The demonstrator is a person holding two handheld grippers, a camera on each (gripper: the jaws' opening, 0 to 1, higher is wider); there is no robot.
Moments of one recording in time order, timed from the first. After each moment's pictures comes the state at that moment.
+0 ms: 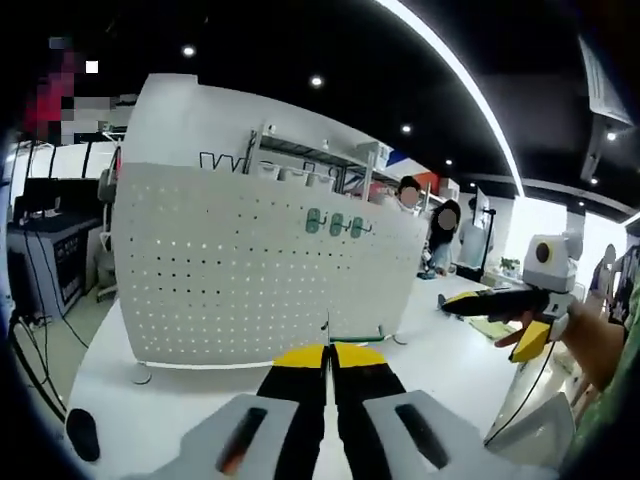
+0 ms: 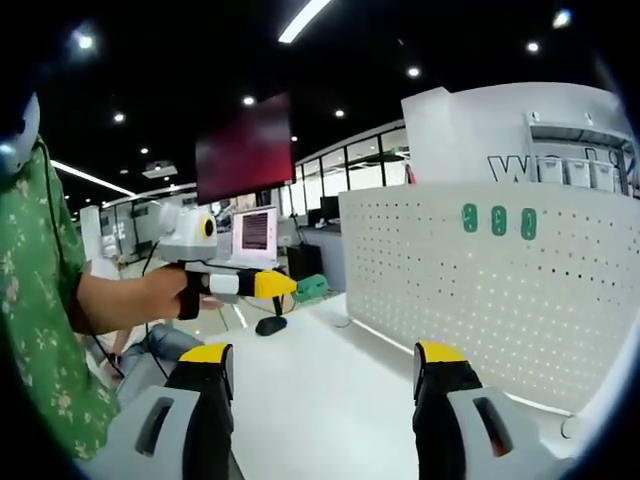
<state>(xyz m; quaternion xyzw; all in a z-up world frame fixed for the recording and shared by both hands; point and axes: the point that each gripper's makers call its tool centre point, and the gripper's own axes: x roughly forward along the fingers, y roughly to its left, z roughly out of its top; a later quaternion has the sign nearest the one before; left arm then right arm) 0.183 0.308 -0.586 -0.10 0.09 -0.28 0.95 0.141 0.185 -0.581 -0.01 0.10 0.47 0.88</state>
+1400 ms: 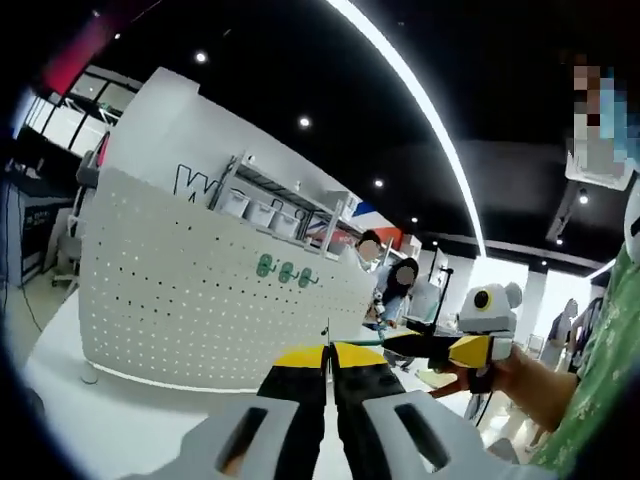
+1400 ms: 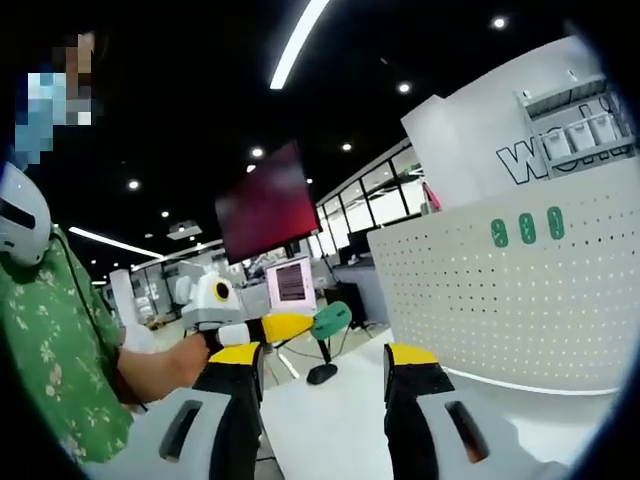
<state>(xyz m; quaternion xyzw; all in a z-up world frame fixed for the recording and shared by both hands) 0.150 0.278 -0.534 -0.13 0.00 -0.34 0.93 0.128 0.210 -0.533 0.12 0.07 0.52 0.84</state>
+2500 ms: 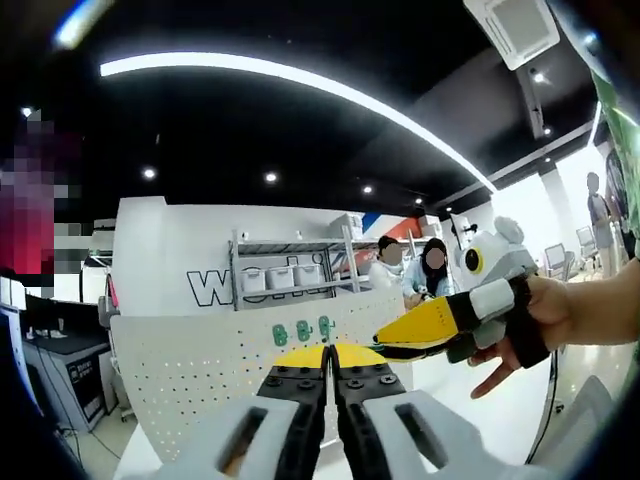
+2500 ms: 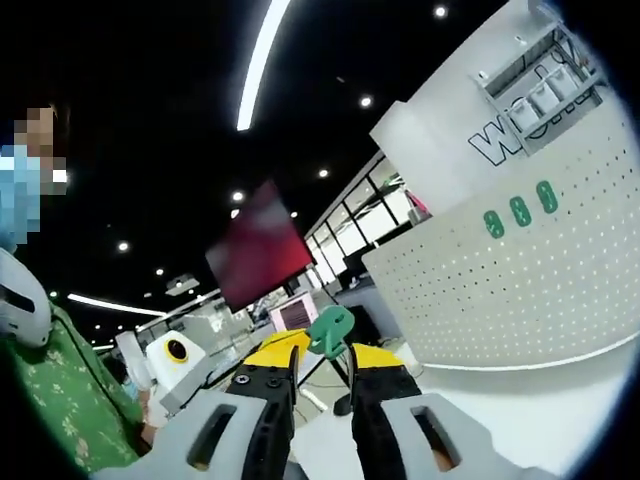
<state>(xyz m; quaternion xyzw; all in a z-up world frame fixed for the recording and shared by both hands) 0.140 0.256 -0.495 0.03 -0.14 -0.28 0.95 0.141 0.221 -0.508 0.24 0.07 0.49 0.84</state>
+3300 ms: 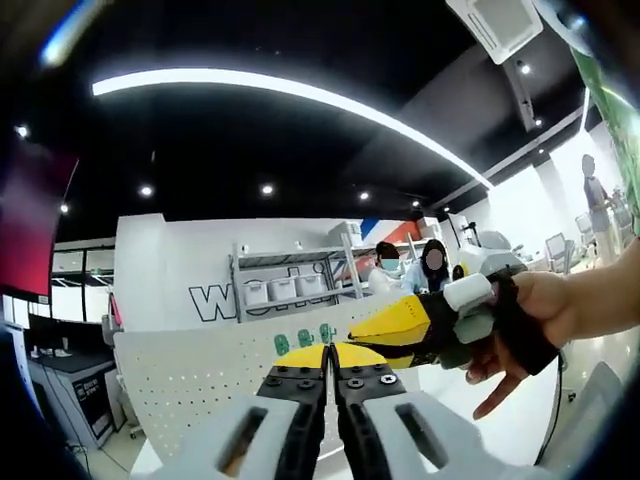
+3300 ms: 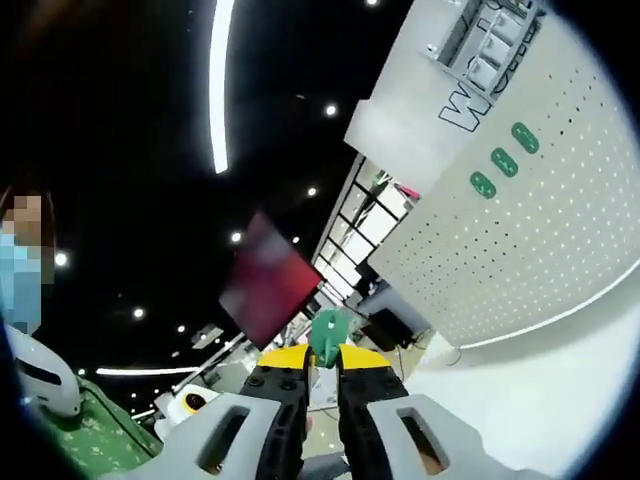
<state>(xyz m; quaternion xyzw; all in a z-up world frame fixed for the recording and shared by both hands) 0.134 0.251 -0.495 0.06 -0.16 -0.27 0.95 0.146 0.225 -0.503 0.39 0.10 0.48 0.78</state>
